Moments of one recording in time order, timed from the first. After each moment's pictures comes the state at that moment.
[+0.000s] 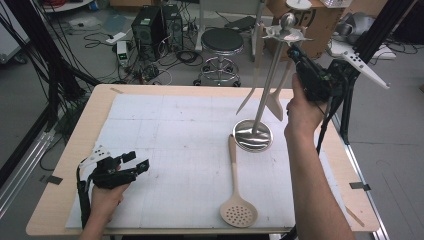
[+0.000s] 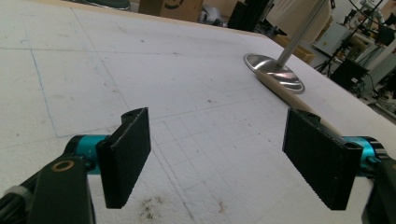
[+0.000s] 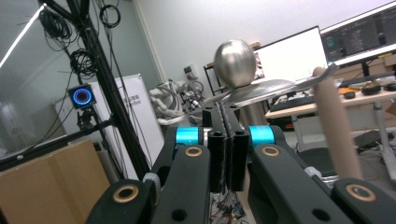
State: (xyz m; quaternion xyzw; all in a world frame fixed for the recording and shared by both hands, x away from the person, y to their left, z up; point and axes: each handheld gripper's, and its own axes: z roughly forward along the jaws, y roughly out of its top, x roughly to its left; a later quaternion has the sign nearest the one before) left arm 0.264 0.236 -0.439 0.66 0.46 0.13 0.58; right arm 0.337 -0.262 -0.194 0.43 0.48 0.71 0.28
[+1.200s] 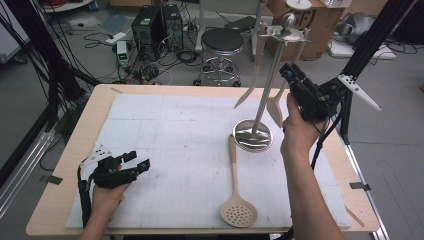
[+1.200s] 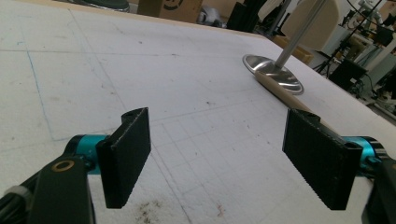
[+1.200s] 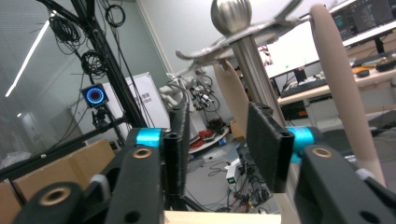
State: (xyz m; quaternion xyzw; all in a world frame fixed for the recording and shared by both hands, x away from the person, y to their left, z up) left arm 0.266 0.234 -0.439 0.66 0.46 0.13 0.59; right arm 0.317 -0.265 -0.228 0.45 0.47 0.72 0.24
